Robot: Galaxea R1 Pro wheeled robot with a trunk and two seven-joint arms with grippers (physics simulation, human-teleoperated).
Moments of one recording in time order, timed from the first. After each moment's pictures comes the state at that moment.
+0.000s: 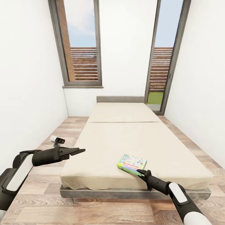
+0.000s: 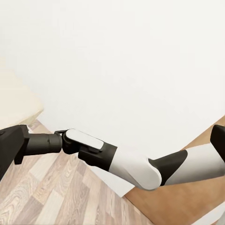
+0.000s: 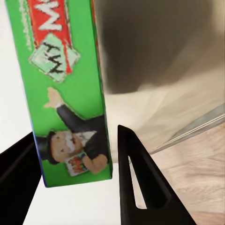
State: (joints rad) left arm -0.52 0.41 -0.10 -1.43 0.88 1.04 -1.13; right arm -0.52 -0.07 -0.24 -0.62 -0.98 0.82 0.29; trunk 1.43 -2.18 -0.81
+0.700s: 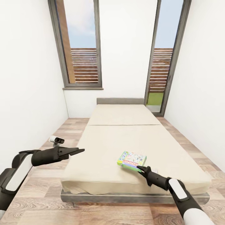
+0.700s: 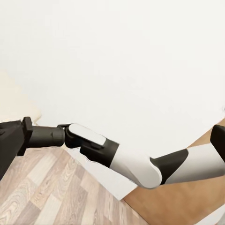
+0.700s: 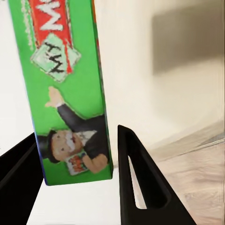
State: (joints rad) left arm -0.52 0.41 -0.10 -1.42 0.88 1.04 -1.13; right arm -0.54 -0.08 -0.22 -0.66 -0.98 0.83 0.29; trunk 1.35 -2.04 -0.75
